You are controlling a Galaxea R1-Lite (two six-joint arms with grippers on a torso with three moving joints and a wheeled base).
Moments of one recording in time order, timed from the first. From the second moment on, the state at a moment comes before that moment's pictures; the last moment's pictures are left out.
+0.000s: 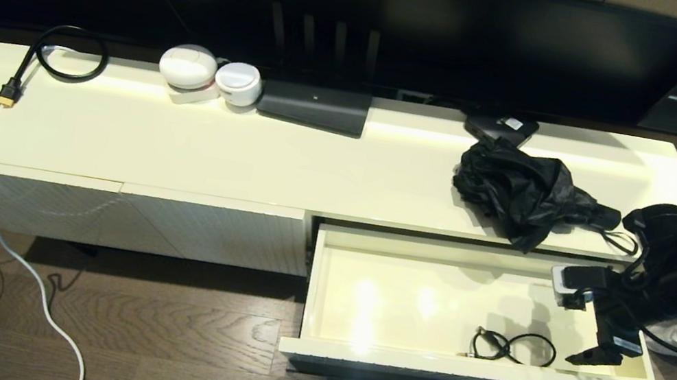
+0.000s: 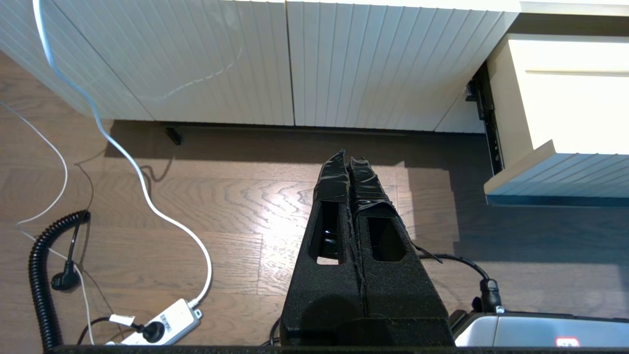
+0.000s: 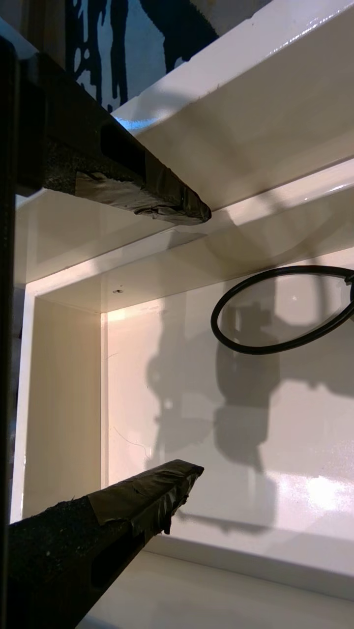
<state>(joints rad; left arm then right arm) 0.00 0.00 0.00 -0.01 0.02 -0.06 -0.10 2.03 -1.51 0.62 0.19 -1.44</state>
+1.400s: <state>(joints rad) 0.00 0.00 0.00 -0.01 0.02 -0.06 -0.09 2.11 -1.58 0.62 0.19 -1.44</state>
